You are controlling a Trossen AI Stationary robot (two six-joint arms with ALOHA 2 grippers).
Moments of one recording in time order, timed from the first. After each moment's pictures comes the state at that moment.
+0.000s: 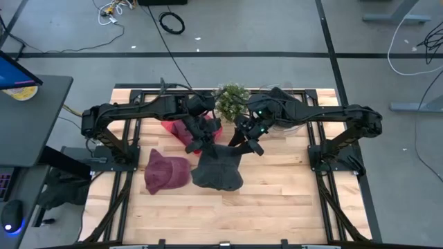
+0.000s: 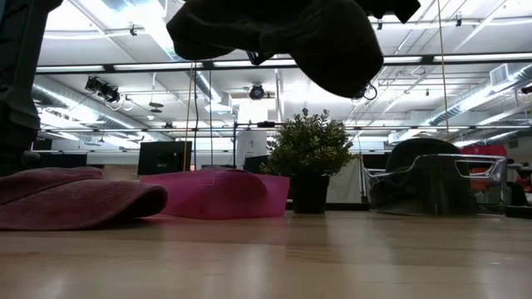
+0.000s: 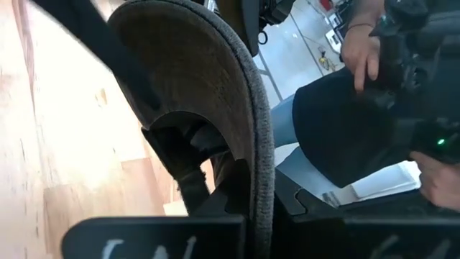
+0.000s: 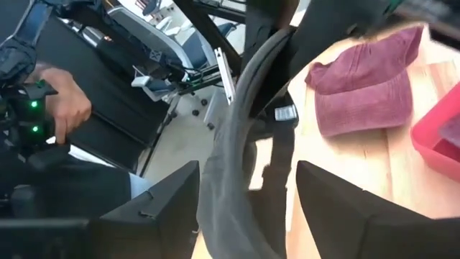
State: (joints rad) left arm 0.17 1.61 1.46 -0.60 0.88 -0.10; right arm -0.13 1.47 1.27 -0.31 -0.71 0.32
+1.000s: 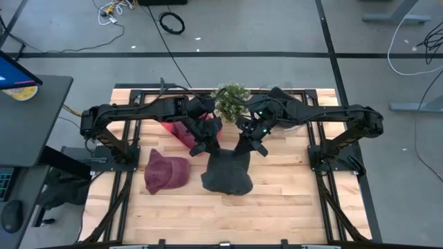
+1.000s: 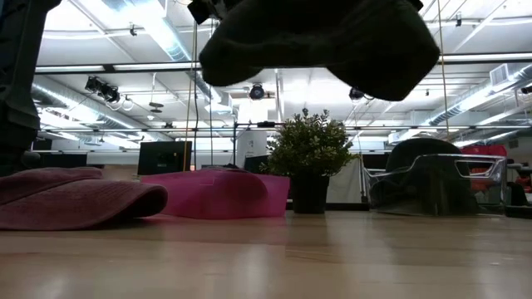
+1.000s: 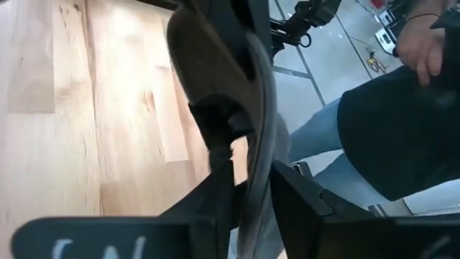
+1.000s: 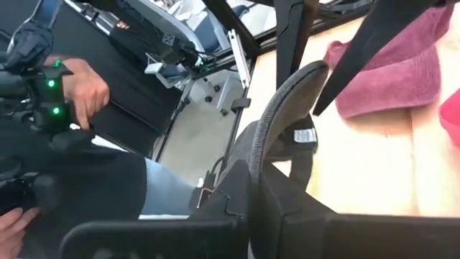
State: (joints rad) left arm 0.16 1.60 1.46 -0.60 0.70 -0.09; right arm -0.13 1.46 1.27 -0.37 -0.77 0.32
